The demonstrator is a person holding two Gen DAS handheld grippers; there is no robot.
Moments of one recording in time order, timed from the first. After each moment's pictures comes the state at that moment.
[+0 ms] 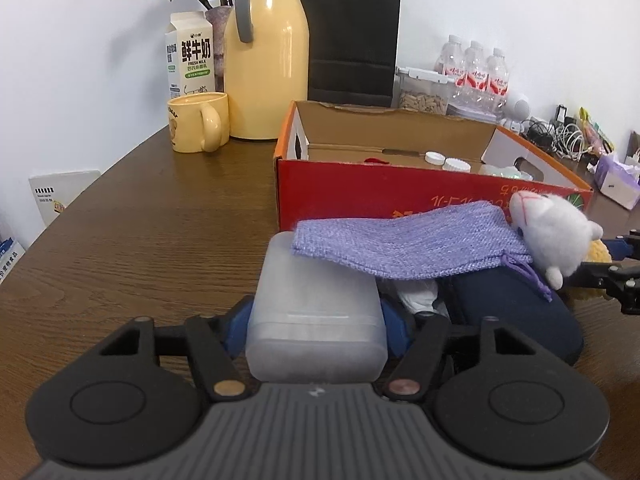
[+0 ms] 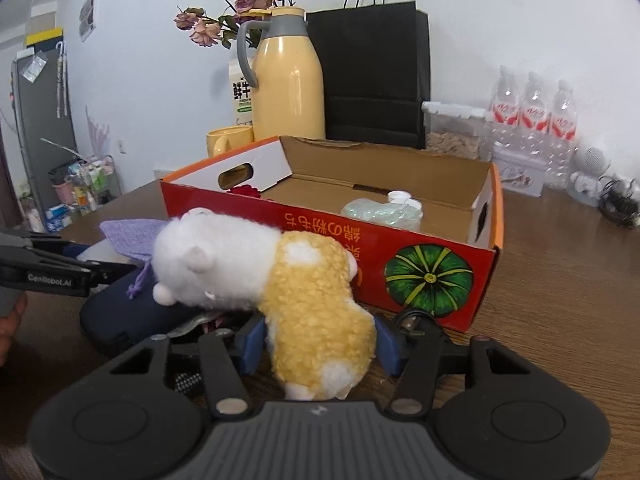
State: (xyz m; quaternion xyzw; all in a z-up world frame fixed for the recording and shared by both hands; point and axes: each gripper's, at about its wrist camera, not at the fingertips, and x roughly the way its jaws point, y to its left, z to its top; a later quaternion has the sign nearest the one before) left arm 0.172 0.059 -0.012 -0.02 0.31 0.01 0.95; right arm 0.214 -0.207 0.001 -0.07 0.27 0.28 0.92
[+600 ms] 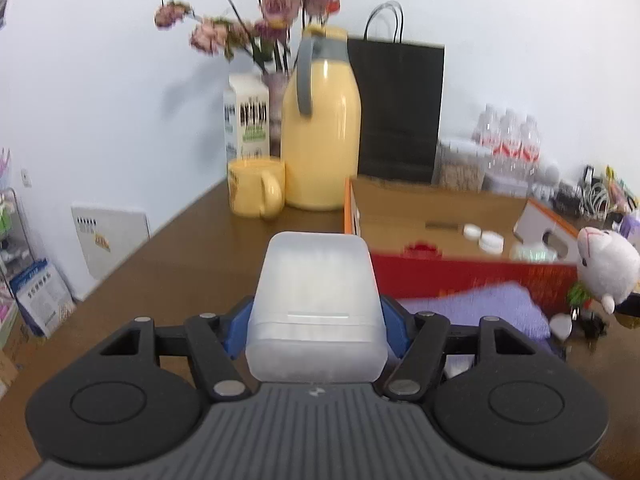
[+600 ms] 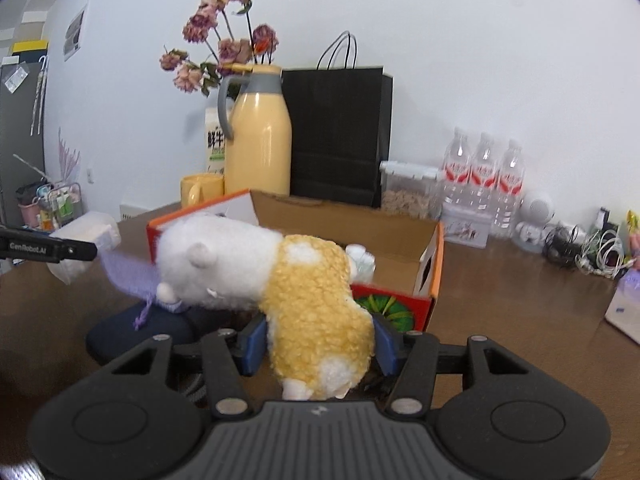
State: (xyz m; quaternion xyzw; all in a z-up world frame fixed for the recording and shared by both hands) left arm 0.150 0.087 0.034 -0.03 0.22 0.07 0.97; right arm 0.181 -0.220 0.038 -0.07 0.19 0.22 0.95
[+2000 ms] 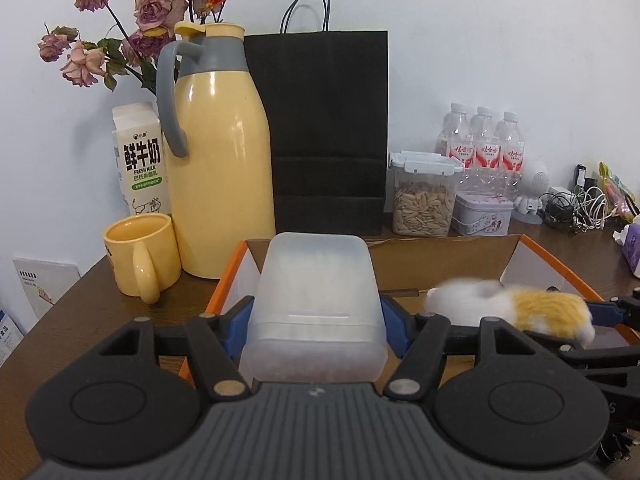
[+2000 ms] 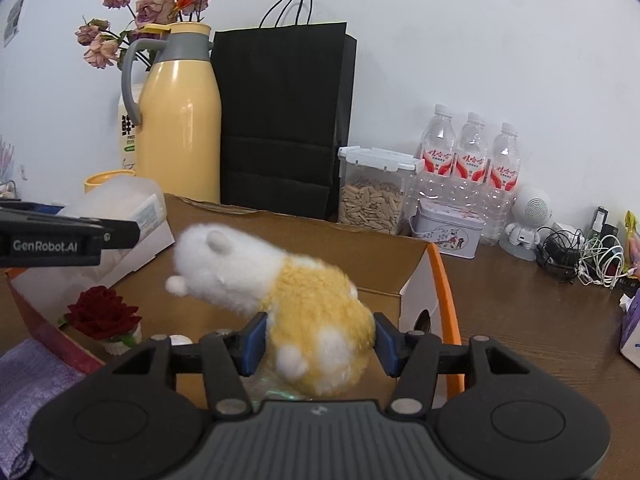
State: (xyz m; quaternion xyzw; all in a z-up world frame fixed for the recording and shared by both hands) left arm 0.315 0.015 0.033 0.01 0.21 0.02 0.98; right arm 0.332 -0.170 0.020 -0.08 0.24 0.15 0.96
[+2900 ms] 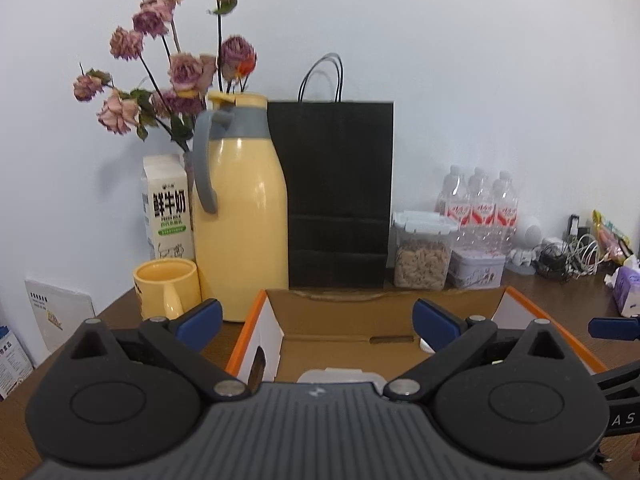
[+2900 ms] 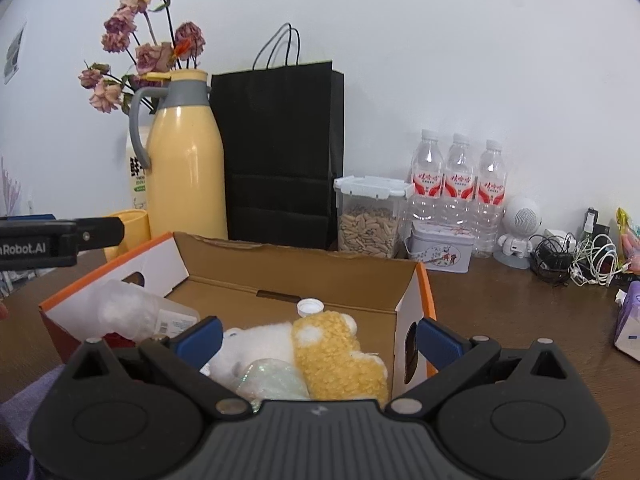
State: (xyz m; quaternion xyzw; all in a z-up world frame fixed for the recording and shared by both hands) left arm 0.267 0.018 0.063 -0.01 0.13 0.03 0.99; right arm 0.298 -0.188 0.043 -0.04 0.19 0.15 0.97
